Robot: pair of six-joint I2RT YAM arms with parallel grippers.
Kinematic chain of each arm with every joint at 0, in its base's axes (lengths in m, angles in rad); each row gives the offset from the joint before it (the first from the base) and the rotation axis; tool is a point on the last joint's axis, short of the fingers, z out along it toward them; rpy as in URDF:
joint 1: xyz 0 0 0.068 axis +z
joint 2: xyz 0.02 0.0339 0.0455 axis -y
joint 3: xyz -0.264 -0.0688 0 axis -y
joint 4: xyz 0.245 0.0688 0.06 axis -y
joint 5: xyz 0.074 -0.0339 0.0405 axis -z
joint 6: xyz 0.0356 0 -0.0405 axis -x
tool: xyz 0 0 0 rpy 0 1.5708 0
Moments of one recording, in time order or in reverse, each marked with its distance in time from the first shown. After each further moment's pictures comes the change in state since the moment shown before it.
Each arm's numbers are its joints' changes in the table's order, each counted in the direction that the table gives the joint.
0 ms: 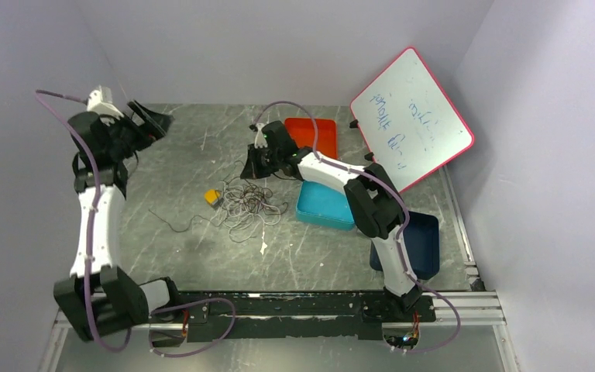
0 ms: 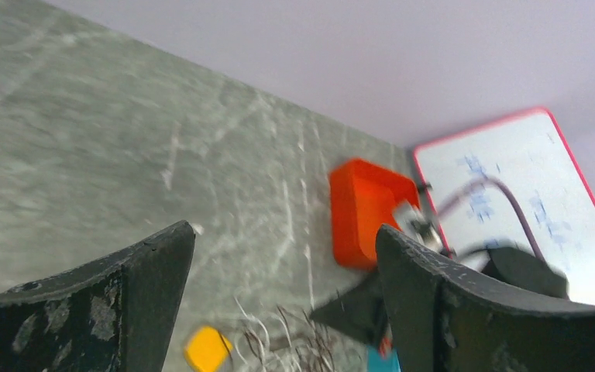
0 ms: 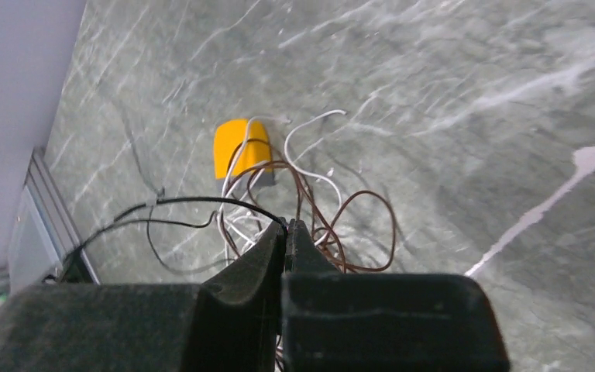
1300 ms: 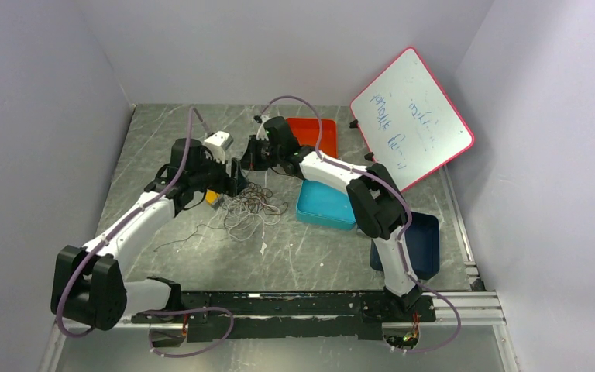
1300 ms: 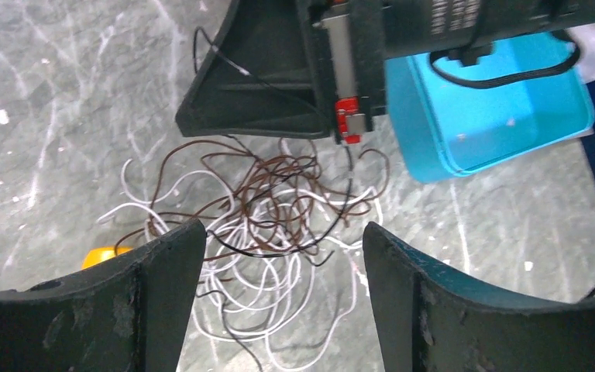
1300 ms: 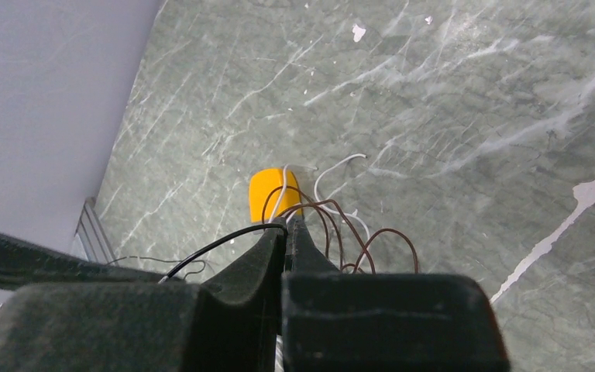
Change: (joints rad) left arm -0.613 0.021 -0.294 -0.068 -0.115 -0.431; right arm -0.017 0.016 -0.006 0.110 0.060 -0.147
